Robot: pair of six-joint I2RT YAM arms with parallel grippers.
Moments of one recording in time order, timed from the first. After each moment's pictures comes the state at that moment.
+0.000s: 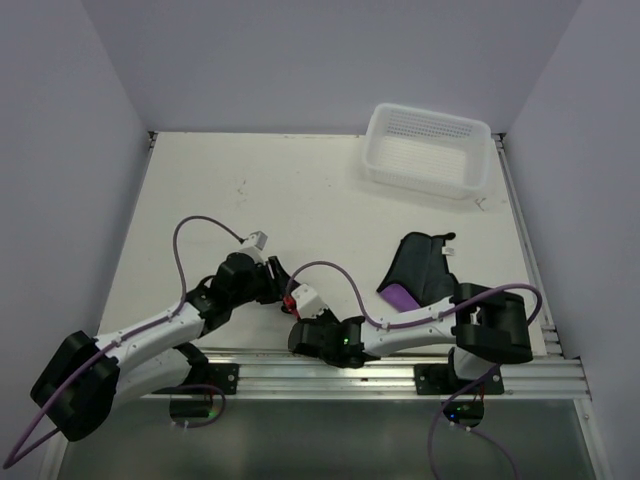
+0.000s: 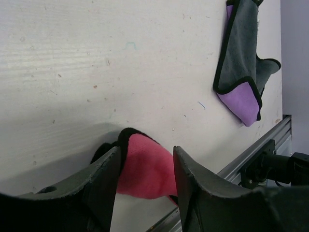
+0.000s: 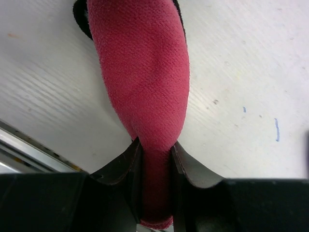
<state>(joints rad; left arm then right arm) -0.65 1.00 0.32 0.12 0.13 -0.83 1.45 1.65 0.86 -0.26 0.64 0.59</state>
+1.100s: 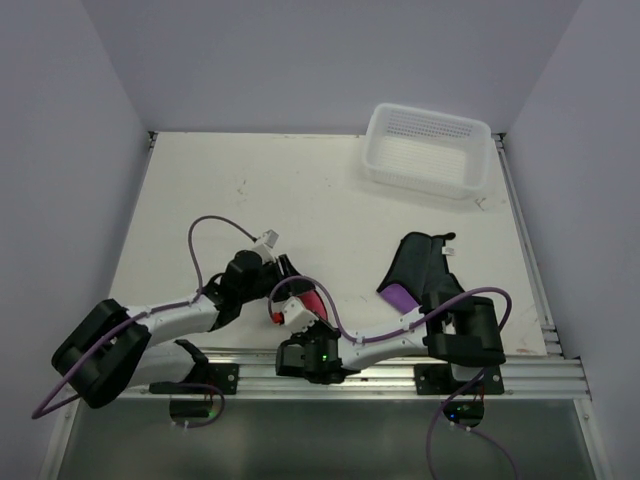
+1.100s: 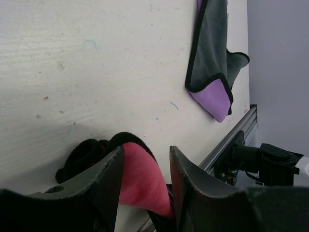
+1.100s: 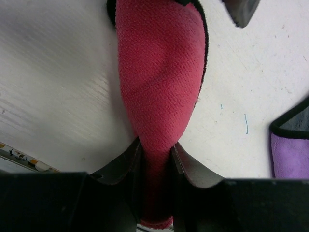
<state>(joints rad) -0.65 1.20 0.33 0.37 0.26 -0.92 1.56 1.80 0.99 -0.47 0.90 0.62</state>
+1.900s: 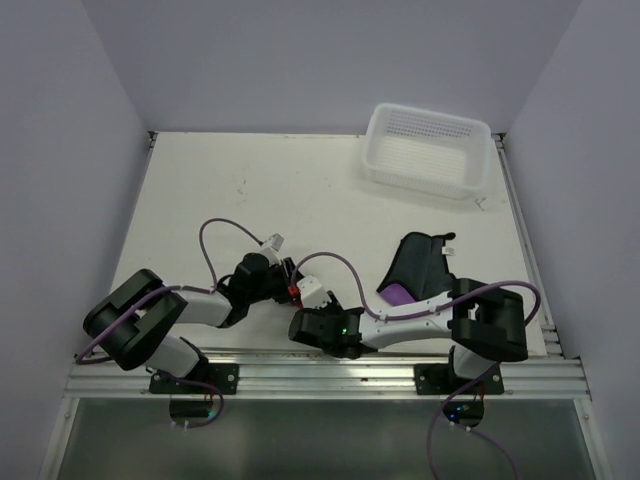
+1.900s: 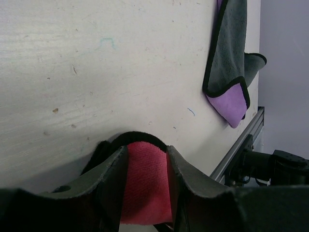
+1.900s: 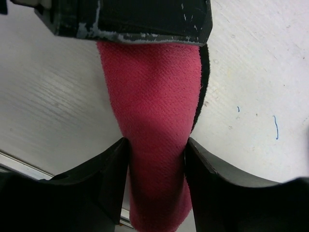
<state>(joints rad) -0.66 1.47 0.30 0.64 0.27 -0.94 1.41 1.66 0.88 -0.34 0.65 0.65</state>
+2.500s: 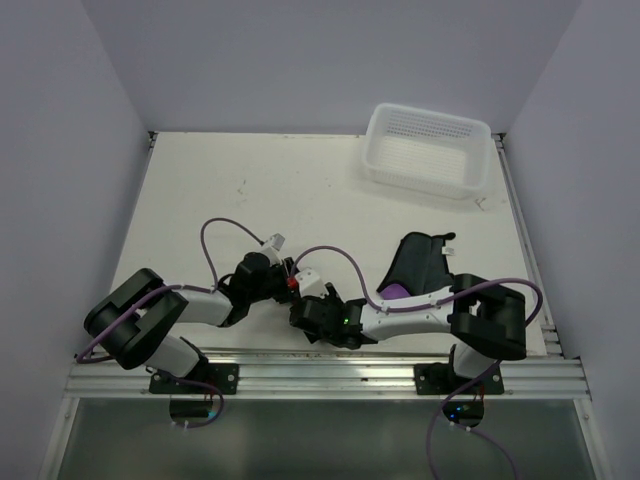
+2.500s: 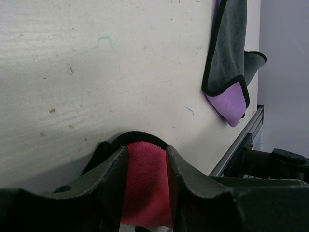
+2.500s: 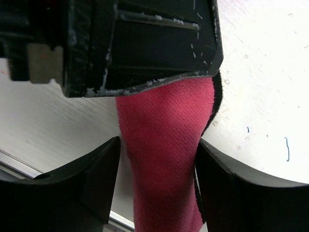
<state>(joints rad) -0.66 1.47 0.31 0.63 0.28 -0.94 1.33 1.66 0.87 -0.26 0.53 0.58</state>
